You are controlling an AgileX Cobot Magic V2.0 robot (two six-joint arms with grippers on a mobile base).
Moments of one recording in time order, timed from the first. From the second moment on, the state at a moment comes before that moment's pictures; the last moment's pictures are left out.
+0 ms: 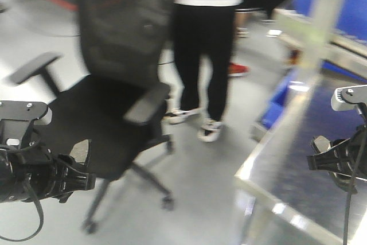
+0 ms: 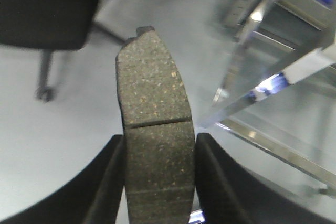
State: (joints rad) left arm -0.49 1.14 -0.74 0.11 0.59 -0.42; right arm 0.13 1.16 -0.79 -0.06 0.68 0.04
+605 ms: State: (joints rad) left arm -0.49 1.14 -0.74 0.11 0.59 -0.42; right arm 0.13 1.16 -0.79 -0.06 0.68 0.04
